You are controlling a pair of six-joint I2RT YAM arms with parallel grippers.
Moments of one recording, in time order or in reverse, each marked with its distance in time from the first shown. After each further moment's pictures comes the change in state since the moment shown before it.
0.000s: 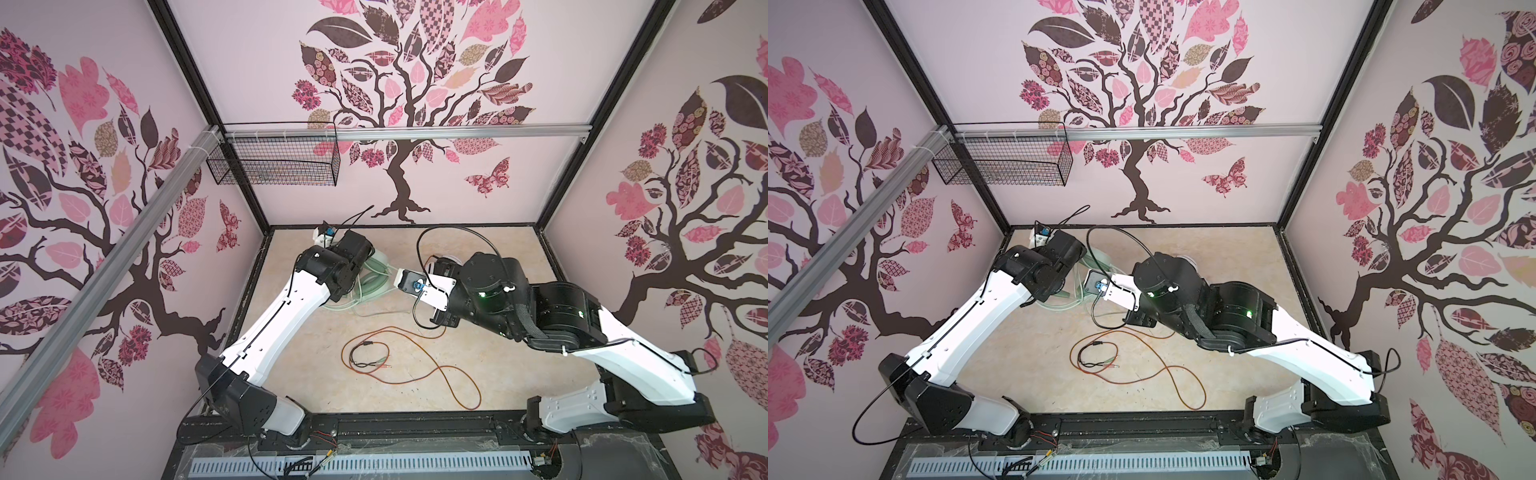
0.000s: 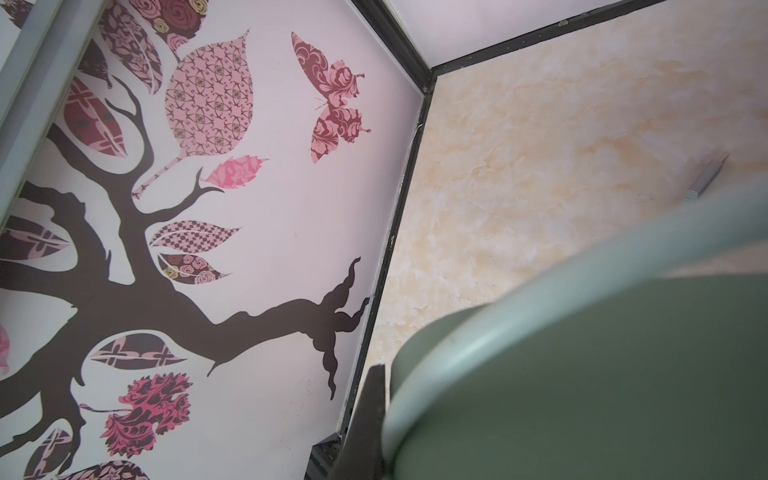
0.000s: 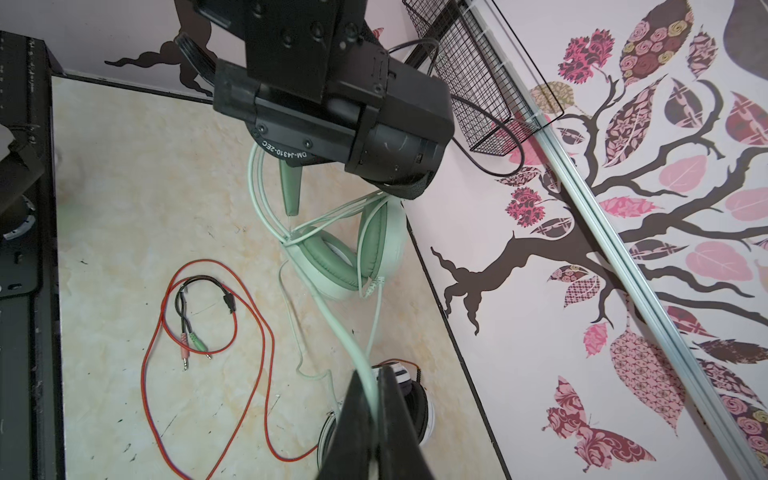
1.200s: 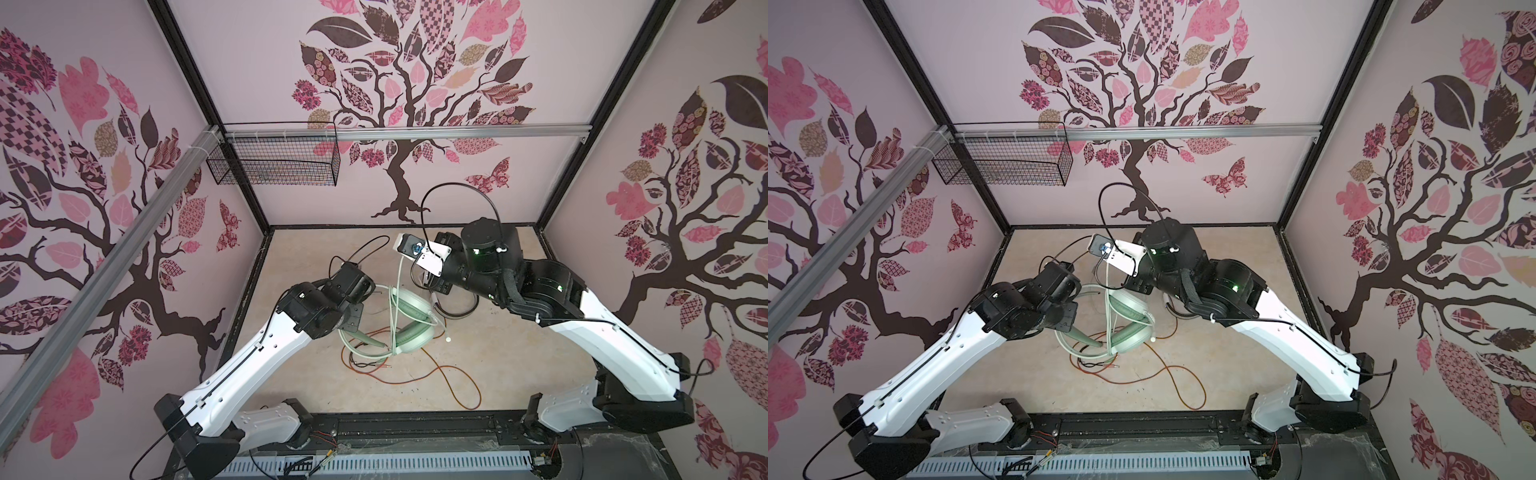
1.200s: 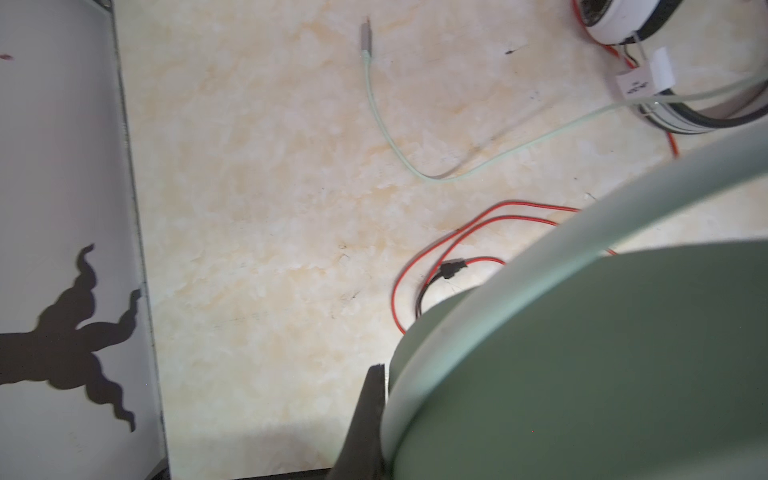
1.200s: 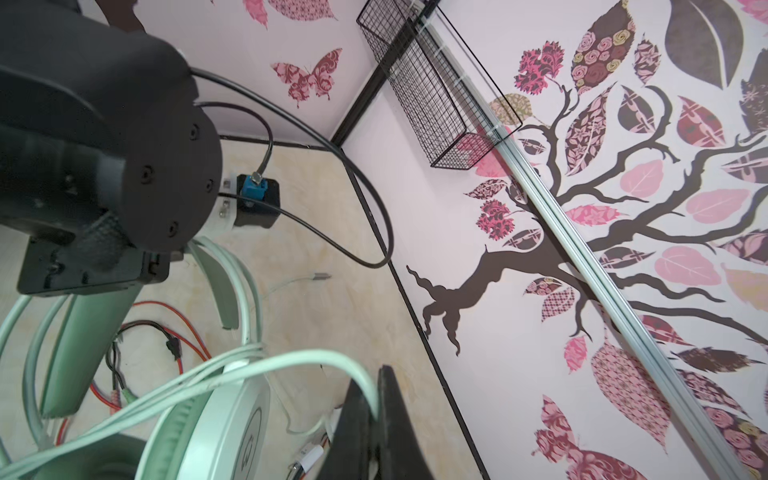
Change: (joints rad) left arm -0.188 -0.285 -0.241 0.072 0.687 0.009; right arm -0.266 0.057 0.006 0.183 -0.243 -0.074
